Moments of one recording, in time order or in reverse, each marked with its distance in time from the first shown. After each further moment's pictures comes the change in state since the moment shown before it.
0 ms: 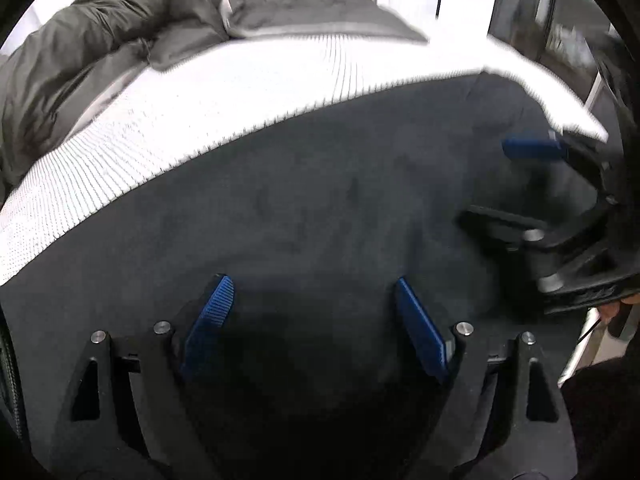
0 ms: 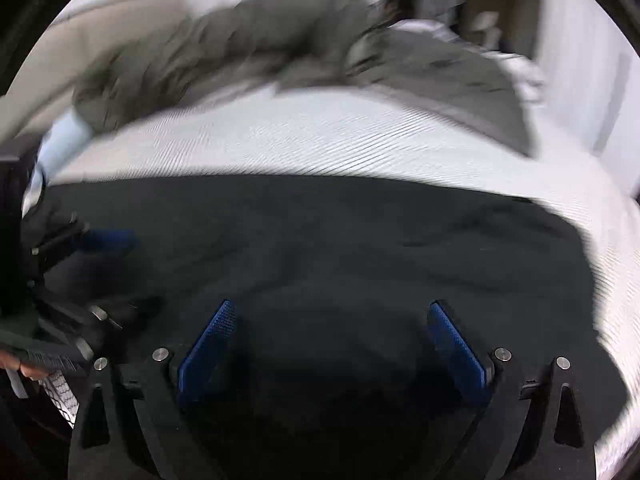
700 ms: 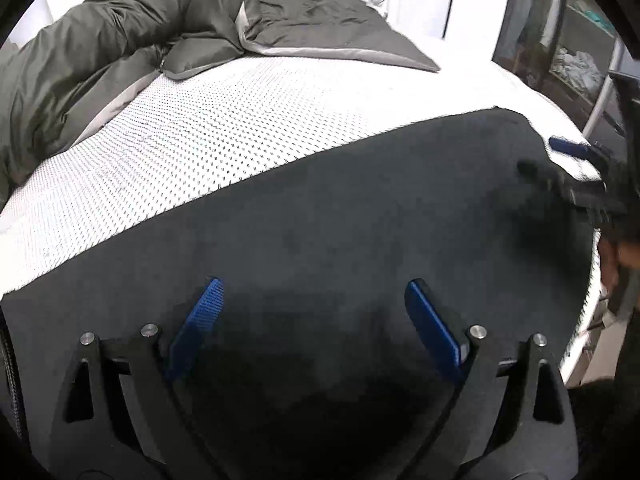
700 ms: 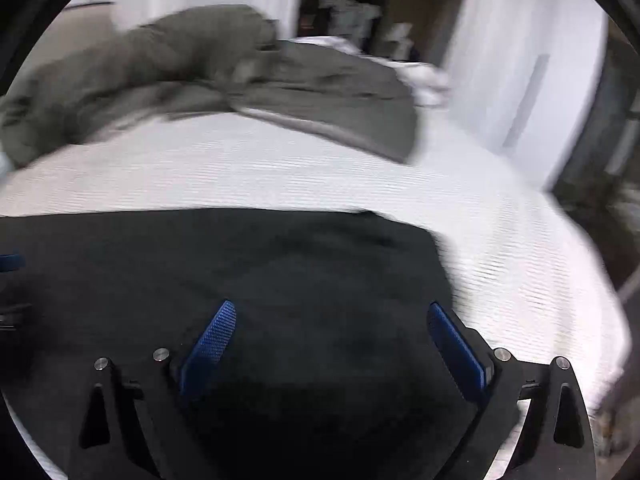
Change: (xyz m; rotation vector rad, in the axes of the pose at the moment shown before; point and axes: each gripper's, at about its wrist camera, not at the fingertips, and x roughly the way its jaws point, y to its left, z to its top) left arm -0.019 0.026 0.021 -0.058 -0.055 -0.018; right arm -0.042 -0.068 -0.004 0.143 -0.091 -0.244
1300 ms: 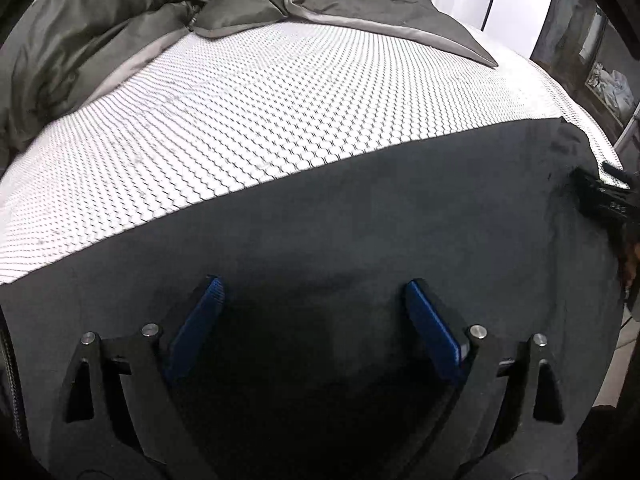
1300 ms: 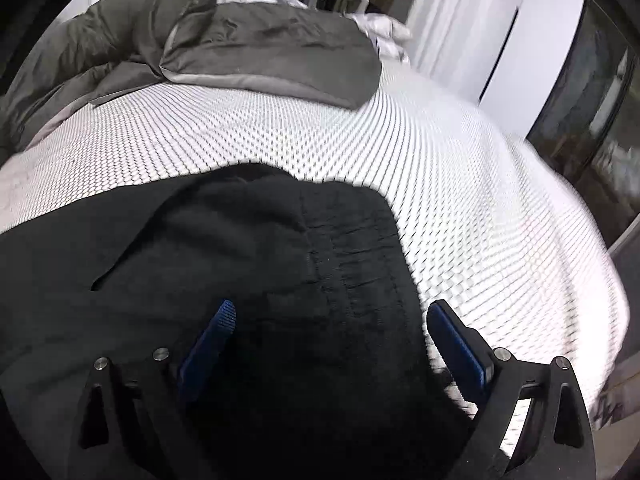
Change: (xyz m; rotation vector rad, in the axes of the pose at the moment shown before) left arm 0.034 0.051 0.007 -0.091 0.069 0.057; right arm 0.059 -0.062 -0.010 0.085 0.115 -0.209
